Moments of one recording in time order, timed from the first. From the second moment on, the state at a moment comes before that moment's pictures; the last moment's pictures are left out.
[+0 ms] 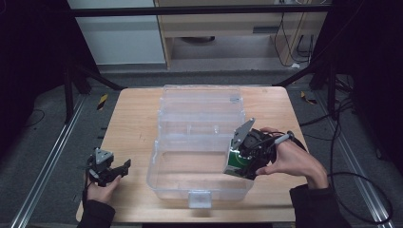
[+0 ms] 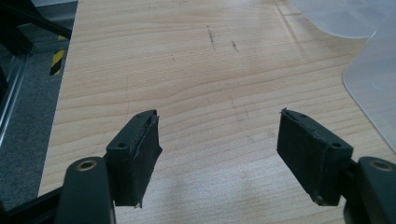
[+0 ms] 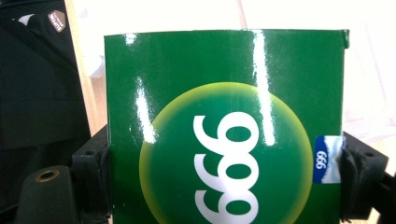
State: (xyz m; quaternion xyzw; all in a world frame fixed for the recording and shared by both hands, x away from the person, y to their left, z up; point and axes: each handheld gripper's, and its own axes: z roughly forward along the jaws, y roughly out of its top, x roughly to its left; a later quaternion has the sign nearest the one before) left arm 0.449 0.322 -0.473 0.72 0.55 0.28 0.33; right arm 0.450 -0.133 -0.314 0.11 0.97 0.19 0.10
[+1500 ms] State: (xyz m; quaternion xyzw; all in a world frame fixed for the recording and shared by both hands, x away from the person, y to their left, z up) left arm 0.449 0.323 -0.472 0.71 0.55 0.28 0.33; right arm 0.453 -0.109 -0.366 0.09 0.98 0.15 0.08
